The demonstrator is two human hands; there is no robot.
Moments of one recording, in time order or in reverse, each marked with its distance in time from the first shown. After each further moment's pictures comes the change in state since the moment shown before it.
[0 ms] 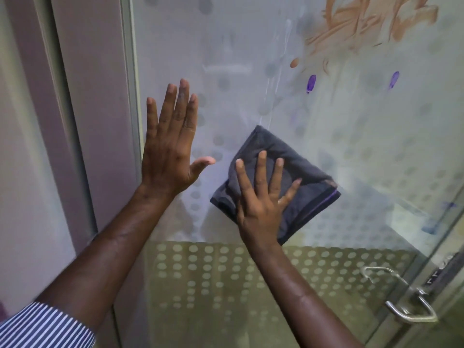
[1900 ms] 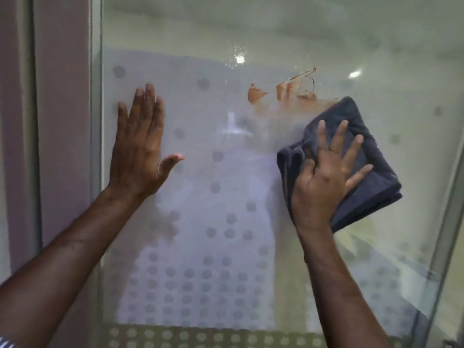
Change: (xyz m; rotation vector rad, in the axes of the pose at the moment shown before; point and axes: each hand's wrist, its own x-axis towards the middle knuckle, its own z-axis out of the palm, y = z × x) left_hand 0.136 -0.001 -0.032 0.079 0.062 -0.040; right_hand 0.195 0.154 -0.084 0.069 0.306 0.390
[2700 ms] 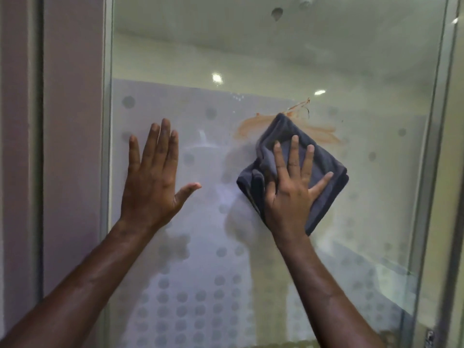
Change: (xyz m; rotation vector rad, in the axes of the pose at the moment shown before) left_hand -0.005 -0.004 -0.002 0.114 -0.083 0.025; right_hand -0.018 -0.055 0.007 -0.228 -0.063 -0.202
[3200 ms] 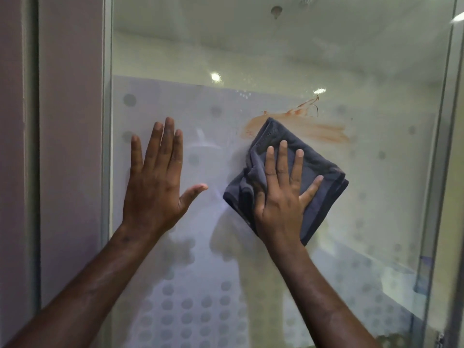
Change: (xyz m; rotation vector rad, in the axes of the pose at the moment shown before) left_hand 0.000 0.001 -0.004 -0.056 -0.020 -0.018; right_hand -0.019 -0.026 0.012 -0.003 -0.030 -0.075
